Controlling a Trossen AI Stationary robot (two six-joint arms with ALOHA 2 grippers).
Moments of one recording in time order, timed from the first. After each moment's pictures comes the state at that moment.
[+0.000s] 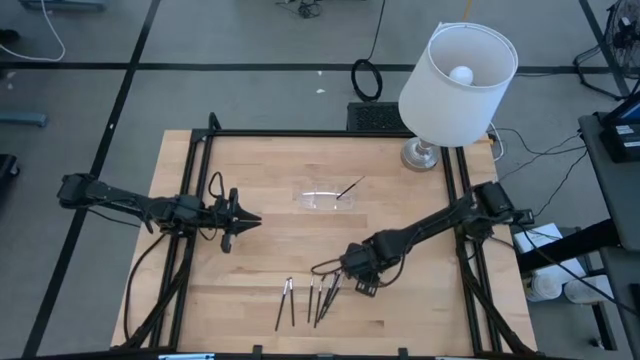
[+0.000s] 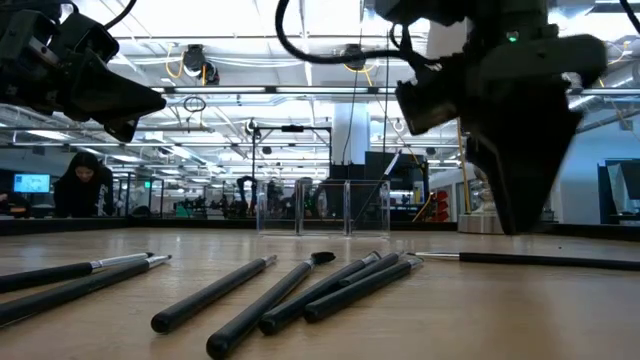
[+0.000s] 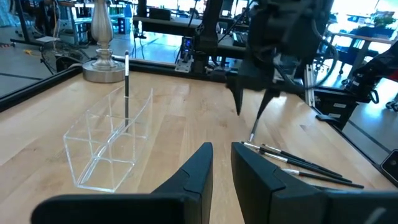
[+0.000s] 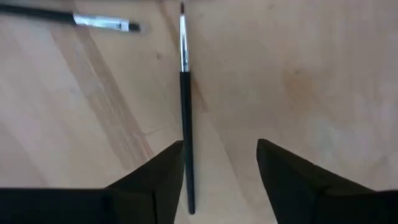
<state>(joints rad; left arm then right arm) -0.16 0.47 0.02 0.36 -0.12 -0.16 0.35 1.87 1.24 -0.83 -0.10 0.74</state>
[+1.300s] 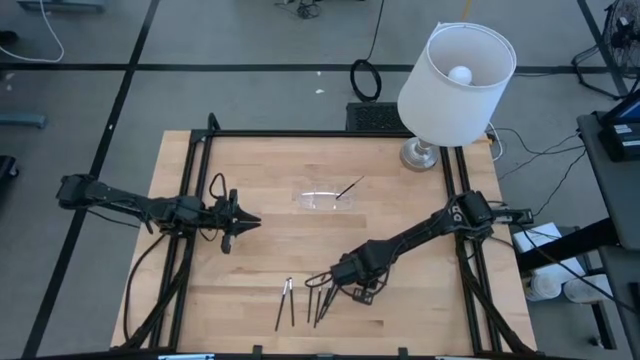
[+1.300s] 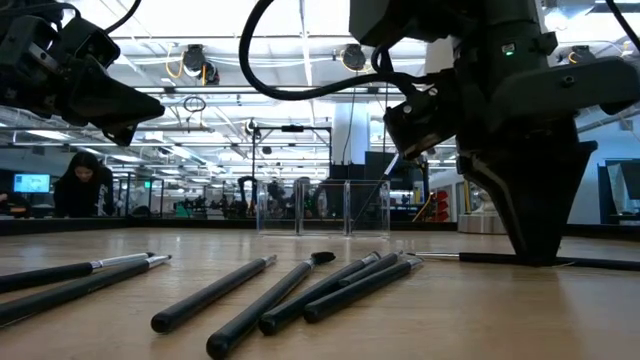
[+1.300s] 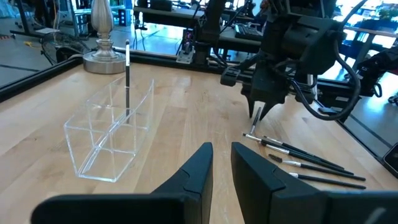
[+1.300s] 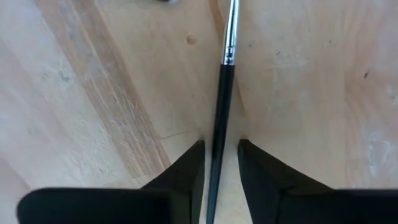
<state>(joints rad) -0.16 0.48 0.02 0.33 -0.12 -0.17 0.37 2.11 1.25 -0.88 -0.10 0.67</state>
